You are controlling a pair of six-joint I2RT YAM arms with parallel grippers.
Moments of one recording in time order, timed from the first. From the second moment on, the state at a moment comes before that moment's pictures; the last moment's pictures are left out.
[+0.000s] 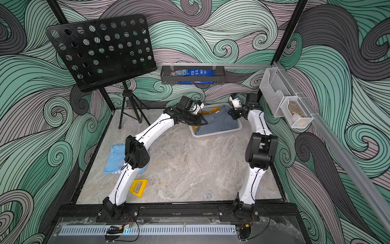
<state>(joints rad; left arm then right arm) -0.65 2.41 2.45 -0.77 0.55 -0.45 -0.20 2.07 1.86 -0.66 -0.50 -0.53</state>
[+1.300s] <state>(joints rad) -0.55 2.69 2.69 -0.60 0.15 0.17 -0.11 2.32 2.07 -0.46 -0.24 -0.39</state>
